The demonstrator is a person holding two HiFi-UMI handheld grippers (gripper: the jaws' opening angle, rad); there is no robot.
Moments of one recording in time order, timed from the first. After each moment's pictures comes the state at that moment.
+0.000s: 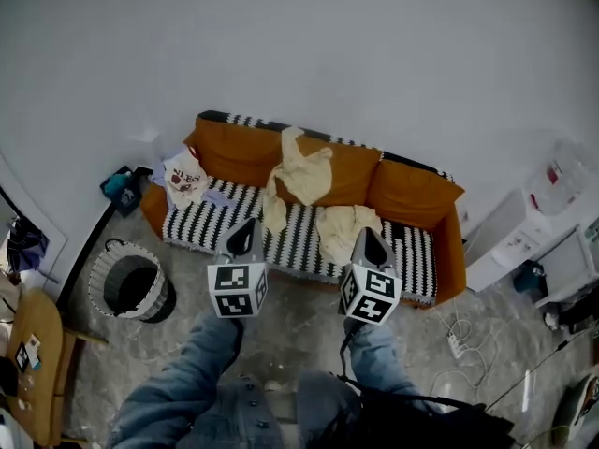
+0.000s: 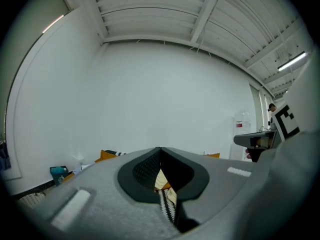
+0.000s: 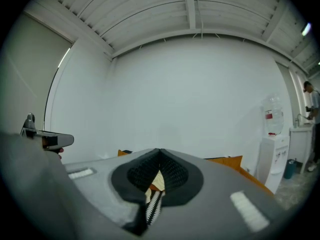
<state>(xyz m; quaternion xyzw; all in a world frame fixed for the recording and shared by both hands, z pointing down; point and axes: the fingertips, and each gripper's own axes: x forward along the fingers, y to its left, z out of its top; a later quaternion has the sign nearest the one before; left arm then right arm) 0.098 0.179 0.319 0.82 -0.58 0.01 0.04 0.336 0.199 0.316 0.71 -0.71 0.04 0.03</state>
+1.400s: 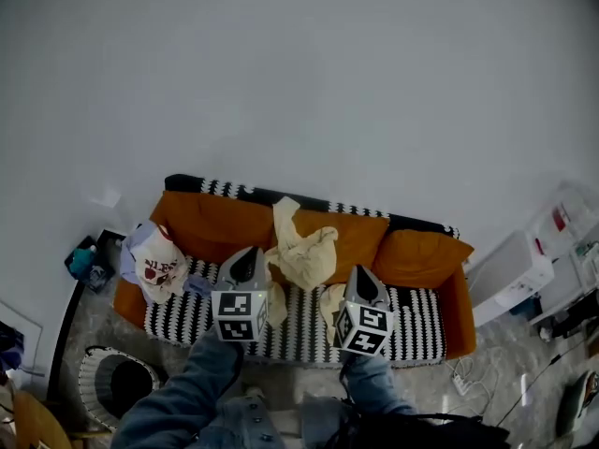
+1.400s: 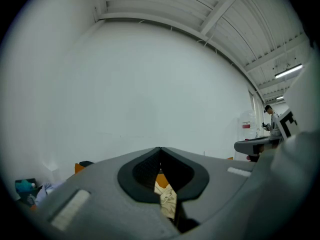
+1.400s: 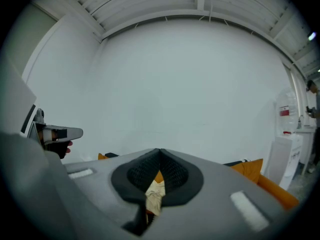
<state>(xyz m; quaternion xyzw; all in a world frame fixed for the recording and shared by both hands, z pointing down) 0.071 -0.202 0.336 0.86 -0.51 0.01 0.05 0.290 -0.139 0.347 0.74 -0.67 0.06 0.06</state>
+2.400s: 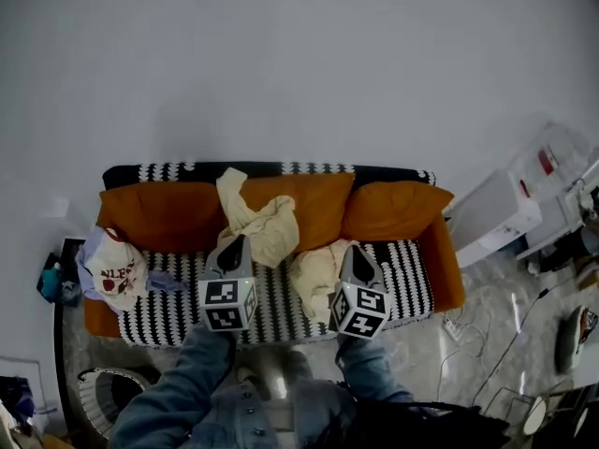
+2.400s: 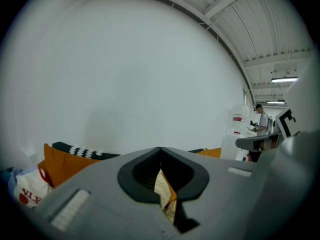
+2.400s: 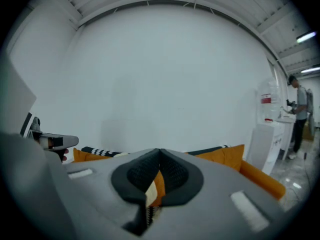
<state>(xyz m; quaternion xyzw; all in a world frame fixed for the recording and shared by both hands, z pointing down) 0.197 -0.270 0.411 0.89 -0.44 0.07 0.12 0.414 -0.170 0.405 0.79 -0.59 0.13 0.08</state>
